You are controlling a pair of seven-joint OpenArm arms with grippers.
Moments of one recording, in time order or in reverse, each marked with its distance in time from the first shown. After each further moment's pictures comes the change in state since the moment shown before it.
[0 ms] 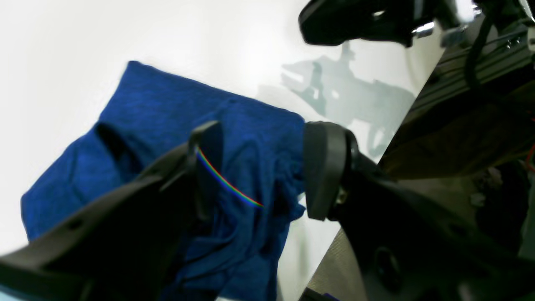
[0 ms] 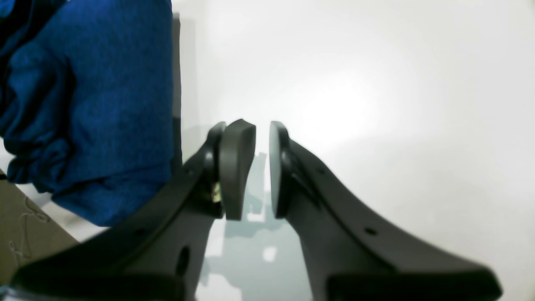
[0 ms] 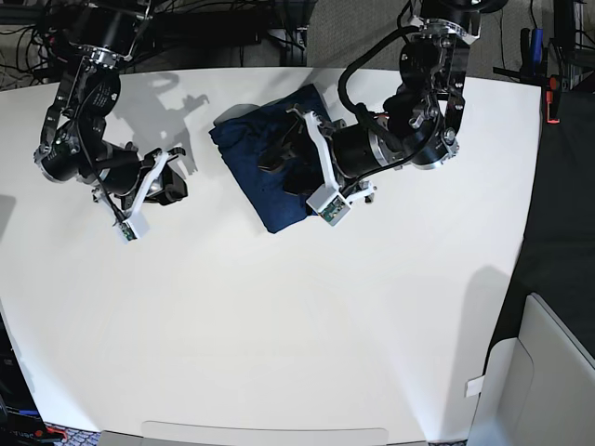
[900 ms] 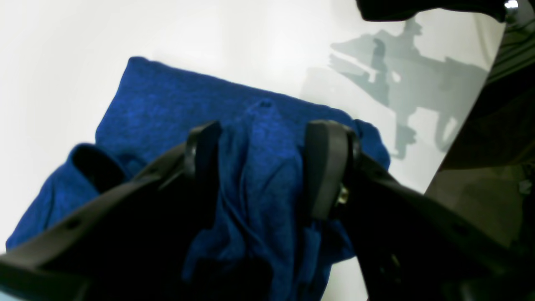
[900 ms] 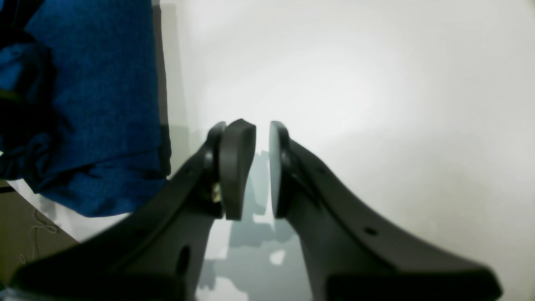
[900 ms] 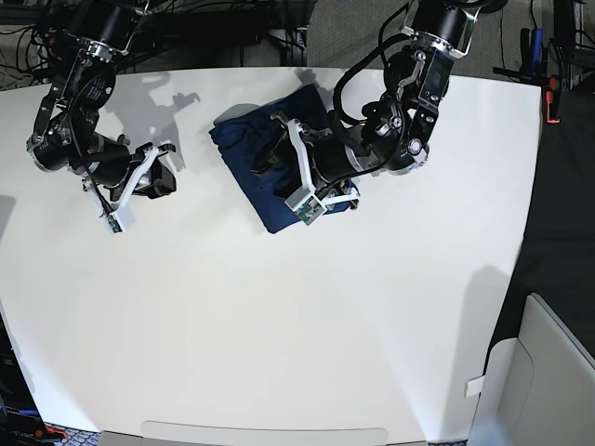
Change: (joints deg) left arm -3.2 -0.4 7.1 -9.8 10.2 0.0 -10.4; right arm -1.6 -0.2 4.1 0.0 0.2 0.0 0.0
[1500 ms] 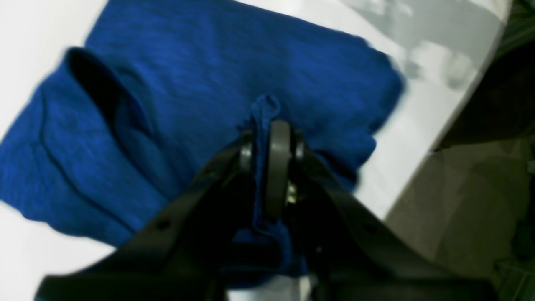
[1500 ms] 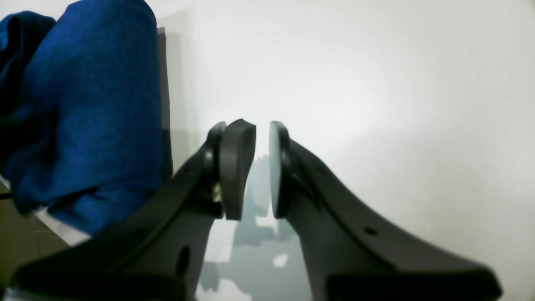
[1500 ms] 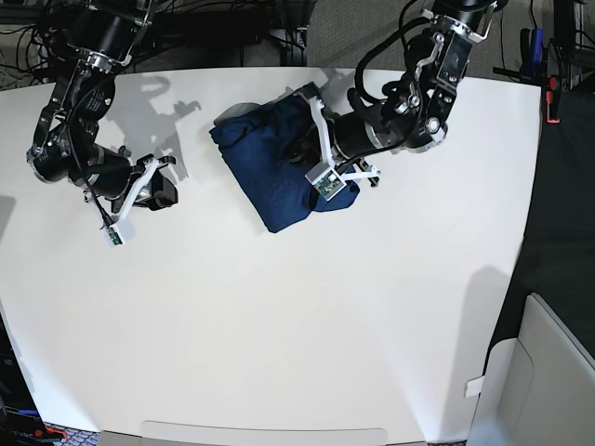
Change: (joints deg) left arm 6.5 -5.8 -0.3 6.3 -0.2 0.1 0.1; right arm 3.6 0.0 -0.4 -4.0 -0.1 0.0 0.0
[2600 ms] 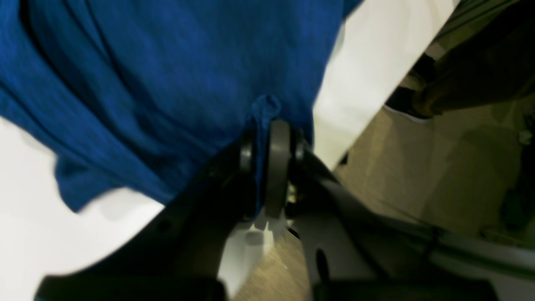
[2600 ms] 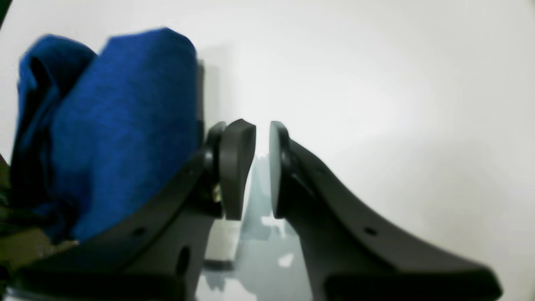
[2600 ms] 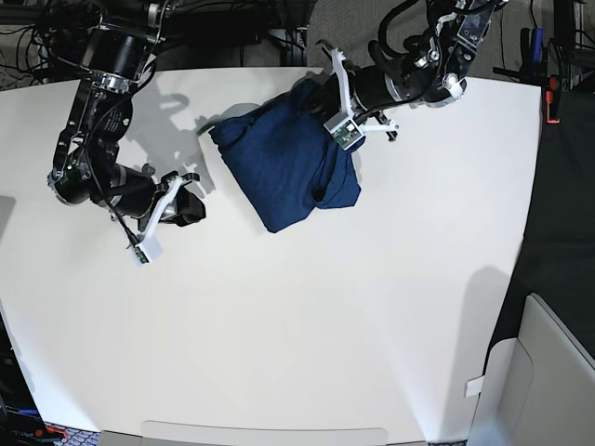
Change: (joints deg) left arm 11.0 -6.5 -0.1 4.2 -0.2 0.0 -0.9; right arm 4.5 -3.1 -4.2 -2.9 0.0 0.0 0.0
